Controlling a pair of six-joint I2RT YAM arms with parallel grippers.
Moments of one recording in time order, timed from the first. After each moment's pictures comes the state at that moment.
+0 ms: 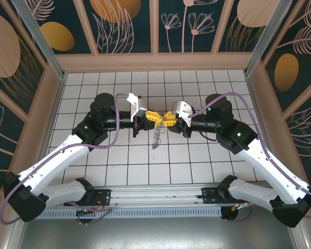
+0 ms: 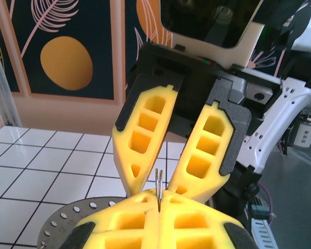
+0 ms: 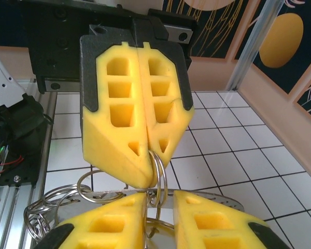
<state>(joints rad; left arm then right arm) -0.71 1.13 1.03 0.01 0.82 -0.02 0.73 0.98 1.11 -0.44 -0.57 -0.39</state>
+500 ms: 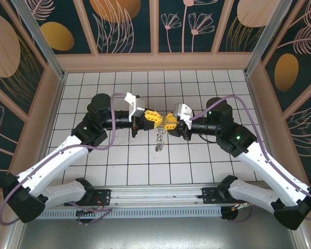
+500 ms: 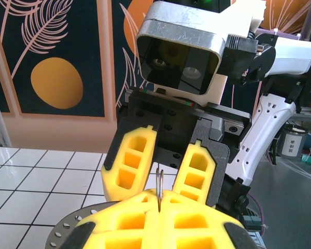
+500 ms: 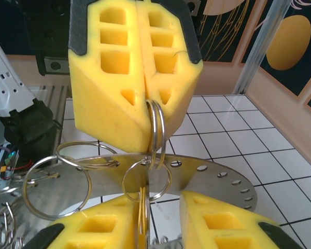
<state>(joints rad) -0.71 1.12 1.03 0.08 0.86 -0.05 0.73 0.95 1.05 -0.39 -0.60 -0.35</state>
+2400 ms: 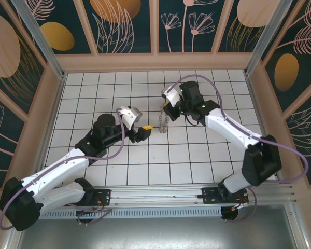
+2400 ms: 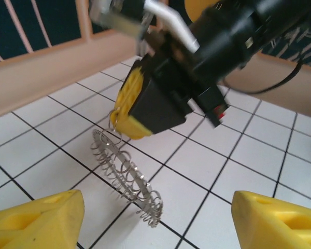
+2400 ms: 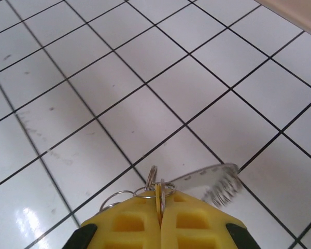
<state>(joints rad) -0.71 1.01 0.66 0.13 0.24 -0.03 0.56 1.53 1.20 -0.36 -0.31 -0.23</state>
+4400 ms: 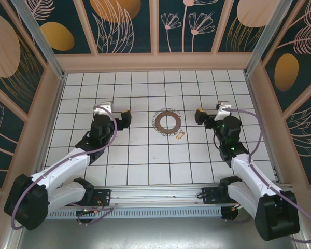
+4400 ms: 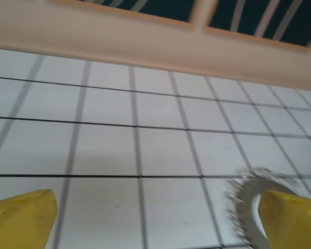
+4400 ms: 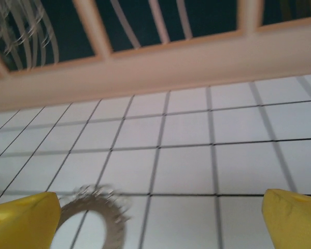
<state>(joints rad) -0.52 1.06 0.51 0.21 -0.35 -0.39 0.19 0.90 0.37 0.35 0.00 0.21</state>
